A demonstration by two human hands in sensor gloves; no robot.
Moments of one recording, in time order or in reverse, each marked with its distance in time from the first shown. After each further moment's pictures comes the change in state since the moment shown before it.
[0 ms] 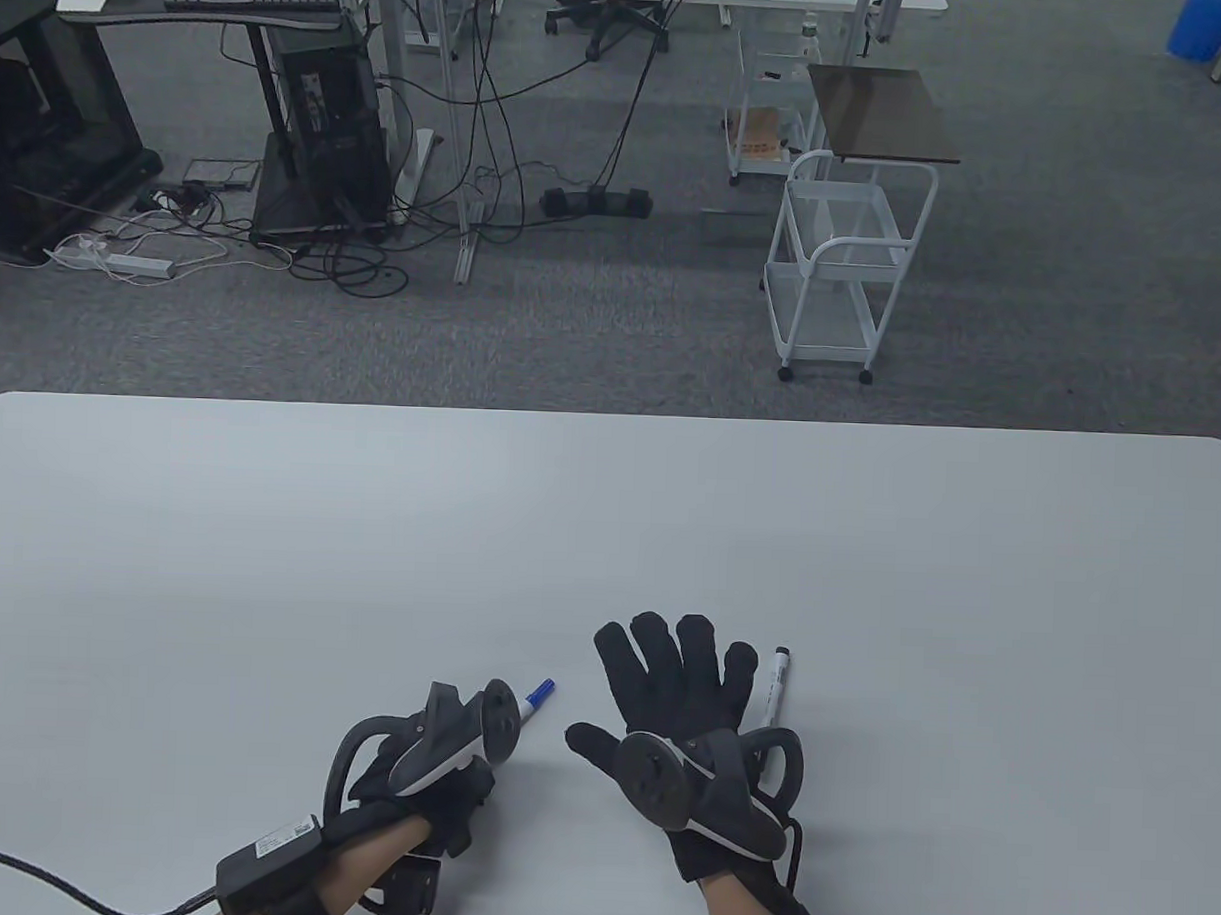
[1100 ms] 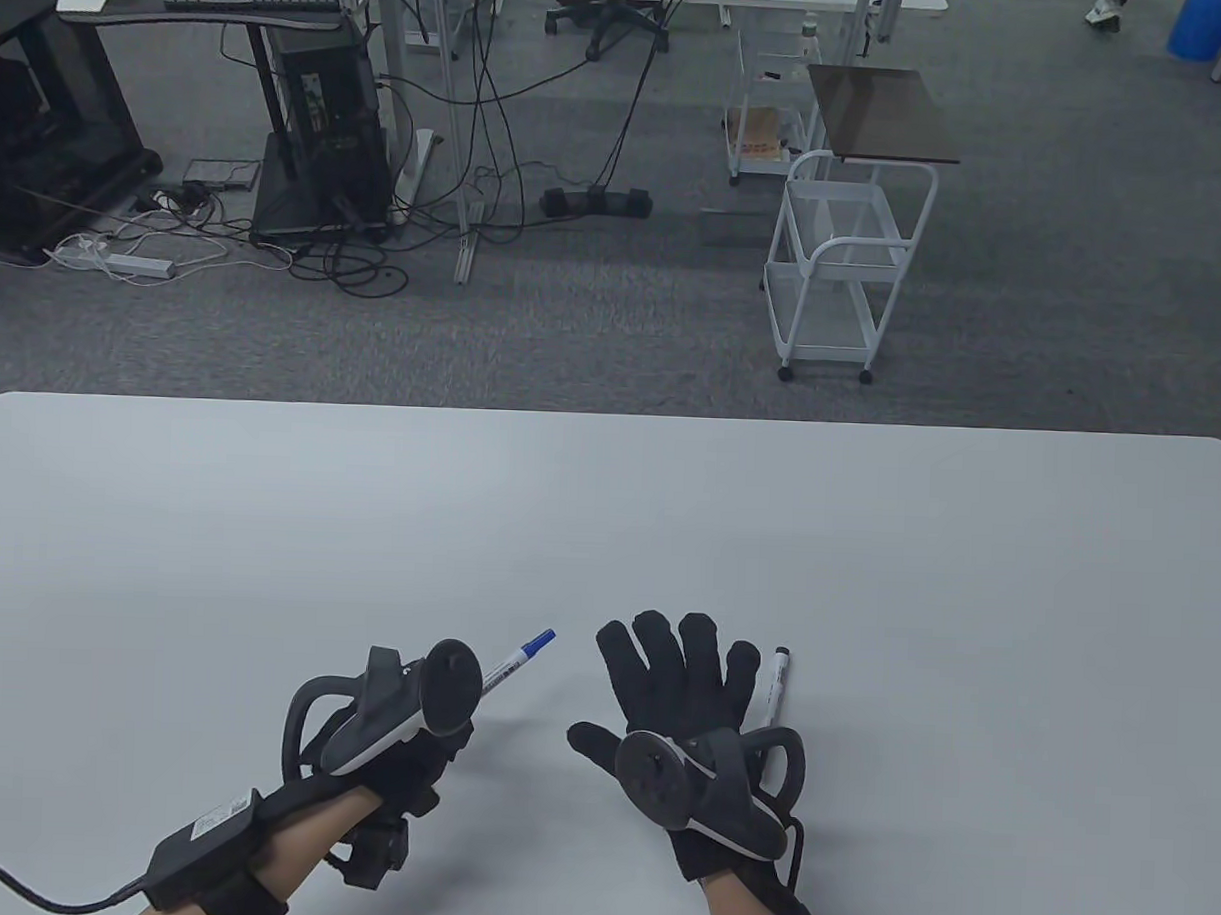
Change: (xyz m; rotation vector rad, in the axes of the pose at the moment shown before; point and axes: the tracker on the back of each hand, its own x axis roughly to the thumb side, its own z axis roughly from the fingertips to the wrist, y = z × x) left_hand -0.034 0.079 0.042 0.265 -0.132 0.097; right_hand -0.001 0.000 -0.001 -0.004 0.005 0.004
